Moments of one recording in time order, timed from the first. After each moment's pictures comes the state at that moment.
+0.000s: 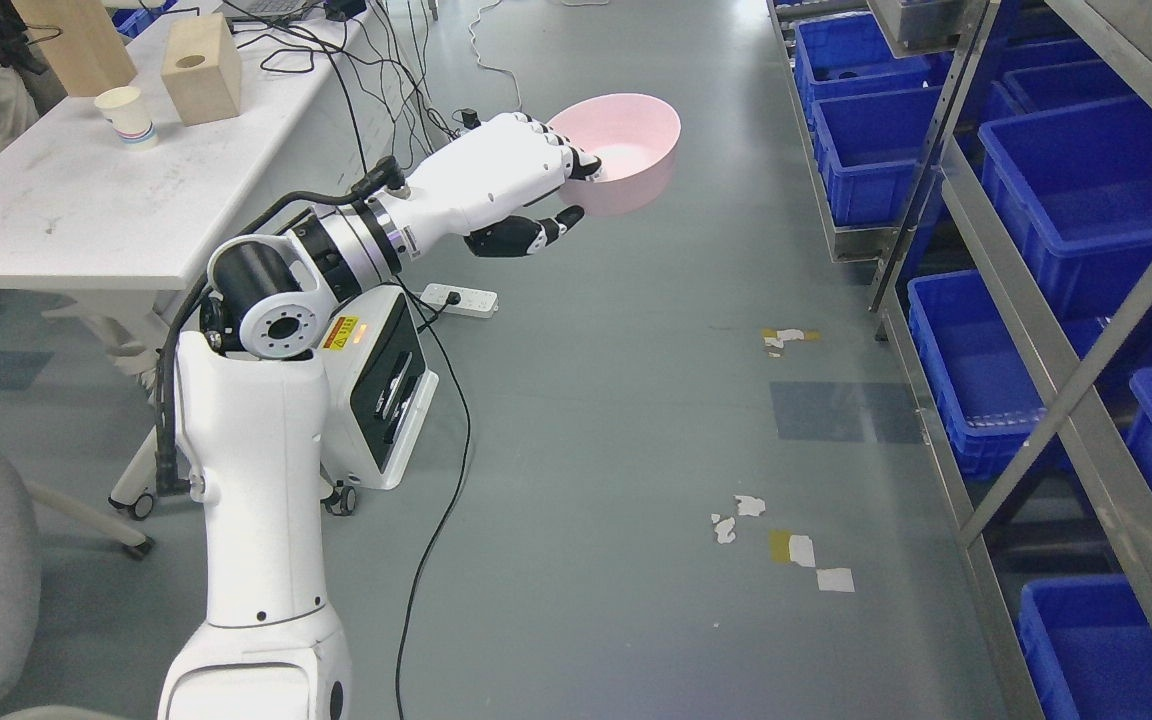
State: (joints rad) left arm -0.56 0.00 0.10 -1.56 -0.80 -0.75 -0.85; right arm 0.00 0.00 0.05 0.00 0.06 -0.08 -0.03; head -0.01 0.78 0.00
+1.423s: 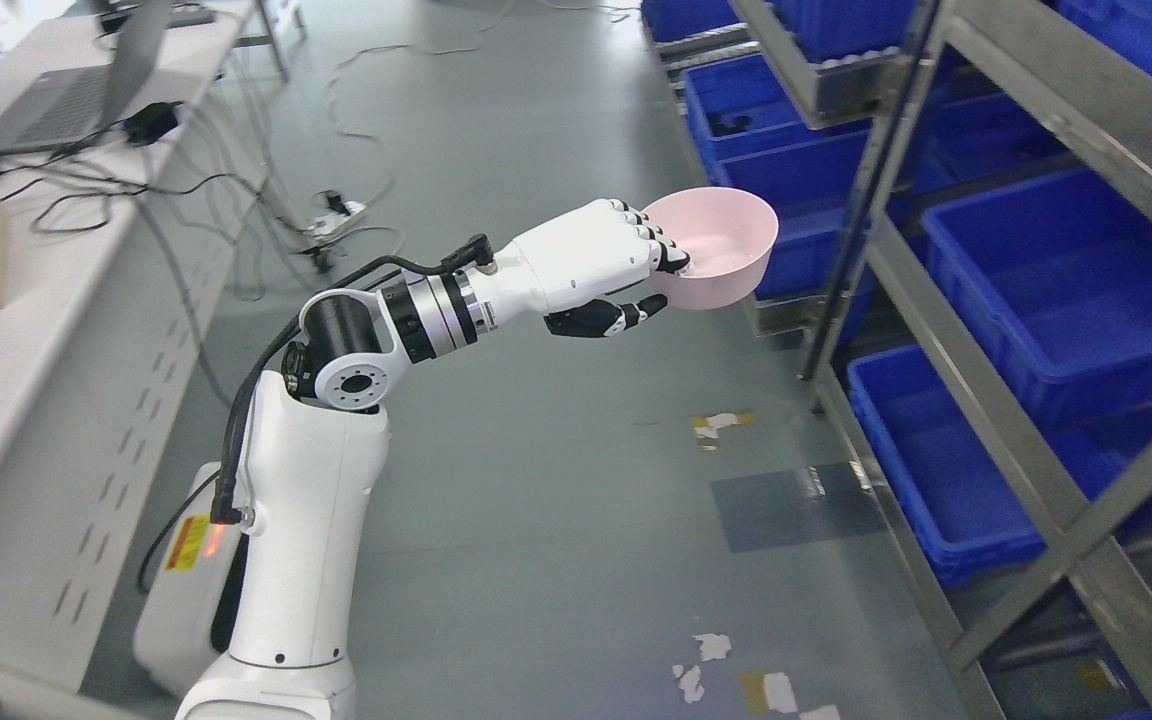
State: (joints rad) left arm -0.48 0.00 -0.07 -1.56 -0.71 -0.79 -0.81; right arm 0.00 0.00 0.05 0.00 0.06 -0.08 -0.03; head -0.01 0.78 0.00
